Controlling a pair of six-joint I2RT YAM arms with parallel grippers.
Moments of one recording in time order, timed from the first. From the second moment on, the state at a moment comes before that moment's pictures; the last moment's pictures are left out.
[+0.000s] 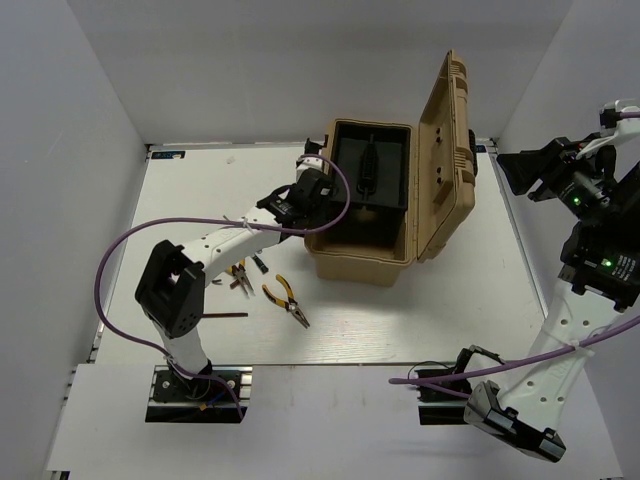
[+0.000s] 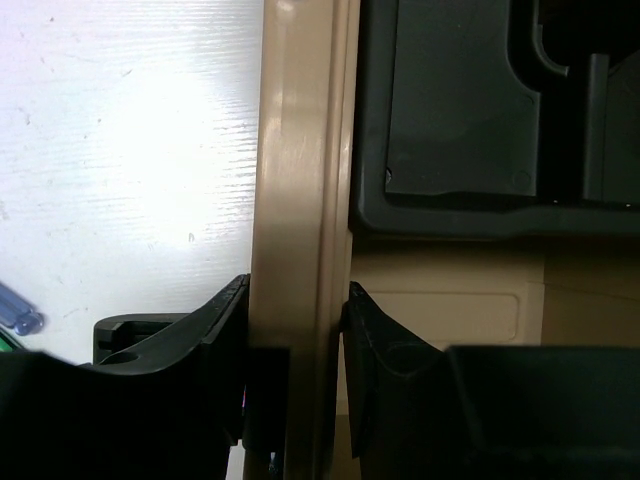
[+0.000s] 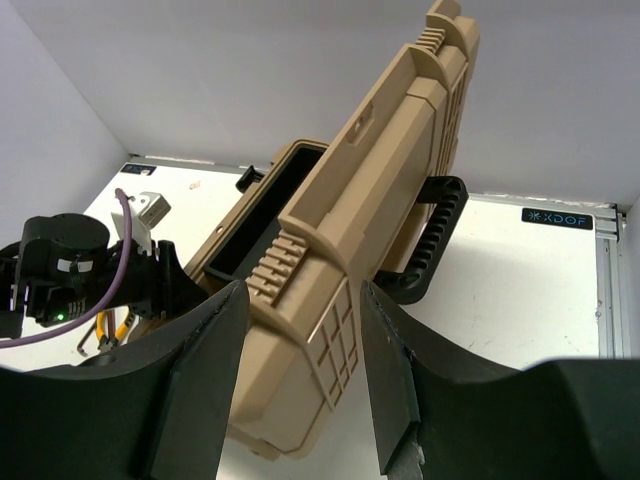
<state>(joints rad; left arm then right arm) -0.72 1.75 1.40 -0.40 -0.35 -0.53 -0.47 0.98 1.60 -0.64 -0.88 0.18</state>
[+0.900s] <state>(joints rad) -0.72 1.79 1.45 -0.47 -0.43 -0.74 -0.47 0.96 1.57 -0.64 -0.88 0.18</state>
